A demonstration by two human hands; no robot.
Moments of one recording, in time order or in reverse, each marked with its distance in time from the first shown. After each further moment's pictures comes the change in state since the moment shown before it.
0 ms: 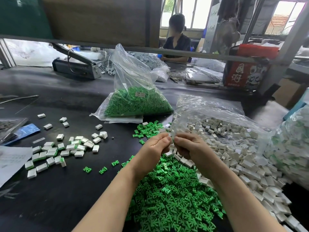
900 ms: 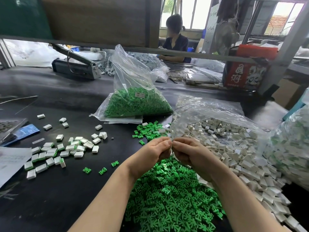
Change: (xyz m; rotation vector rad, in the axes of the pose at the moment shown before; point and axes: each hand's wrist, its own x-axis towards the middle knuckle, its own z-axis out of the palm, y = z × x) left_hand -0.001 0.002 -0.007 -0.033 -0.133 -0.104; right_hand -0.001 0.005 -0.003 0.113 -0.154 0.112
